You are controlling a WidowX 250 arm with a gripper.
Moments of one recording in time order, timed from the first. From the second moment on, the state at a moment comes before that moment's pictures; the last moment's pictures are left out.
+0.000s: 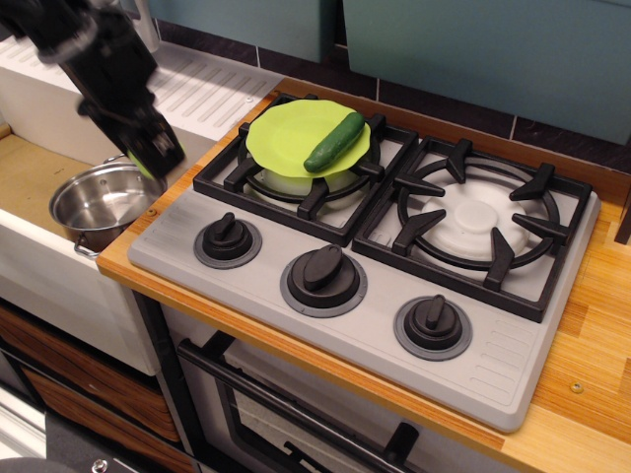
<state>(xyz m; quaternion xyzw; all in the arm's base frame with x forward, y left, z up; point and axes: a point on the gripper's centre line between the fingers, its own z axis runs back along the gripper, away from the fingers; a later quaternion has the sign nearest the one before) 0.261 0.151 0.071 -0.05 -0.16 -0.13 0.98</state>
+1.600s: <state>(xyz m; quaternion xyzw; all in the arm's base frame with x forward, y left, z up) 0.250 0.225 -0.004 -0.10 -0.23 -0.16 0.96</state>
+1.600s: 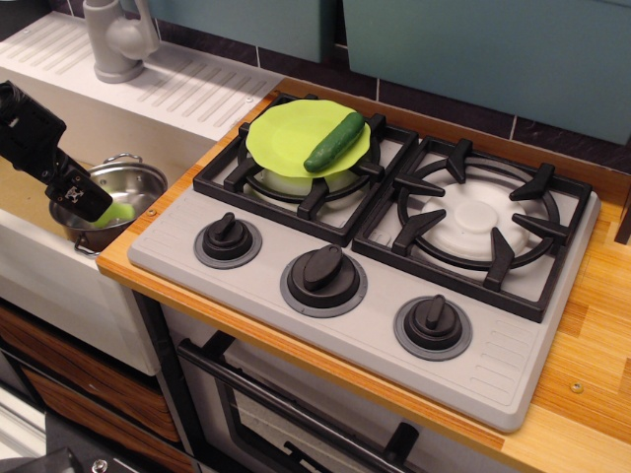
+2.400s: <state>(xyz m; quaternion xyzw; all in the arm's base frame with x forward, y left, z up) 0.244 0.203 0.080 -0.07 -0.16 -0.14 0.98</state>
